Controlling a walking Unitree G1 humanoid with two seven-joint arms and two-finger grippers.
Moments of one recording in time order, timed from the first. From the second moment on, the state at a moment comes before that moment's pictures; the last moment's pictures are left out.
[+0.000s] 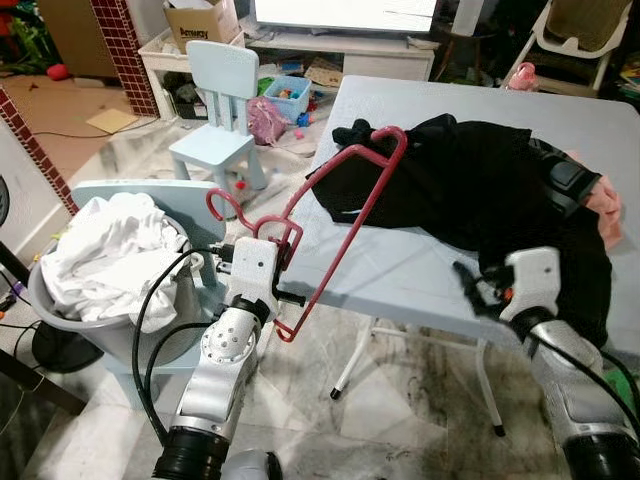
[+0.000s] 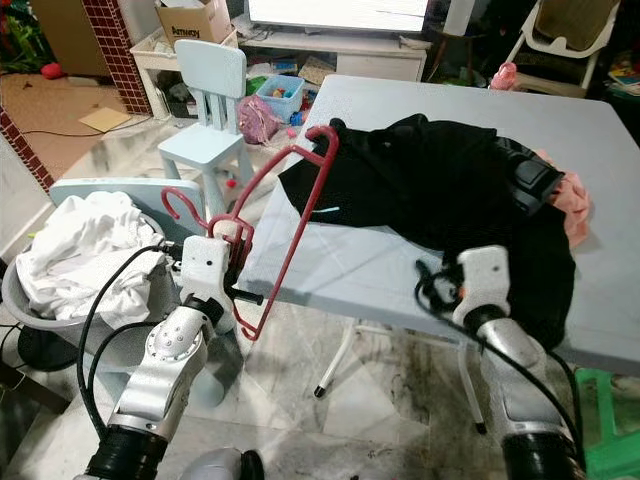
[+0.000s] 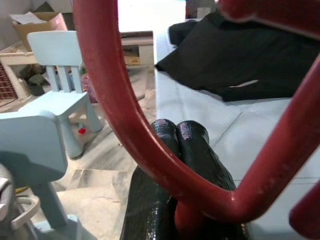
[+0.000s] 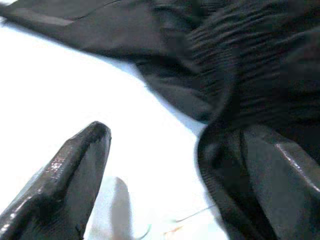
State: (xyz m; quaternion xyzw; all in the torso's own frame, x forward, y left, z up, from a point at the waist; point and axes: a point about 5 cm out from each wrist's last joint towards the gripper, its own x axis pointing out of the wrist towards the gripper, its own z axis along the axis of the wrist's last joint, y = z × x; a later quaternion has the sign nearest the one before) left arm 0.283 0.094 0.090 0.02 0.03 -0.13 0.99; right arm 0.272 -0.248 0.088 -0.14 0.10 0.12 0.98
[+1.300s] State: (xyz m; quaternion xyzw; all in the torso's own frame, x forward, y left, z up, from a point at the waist) left arm 0.289 0.078 0.099 0.02 0.02 -0.17 0.98; right arm 0.263 -0.228 0.094 -0.04 0.02 -0.10 0.99
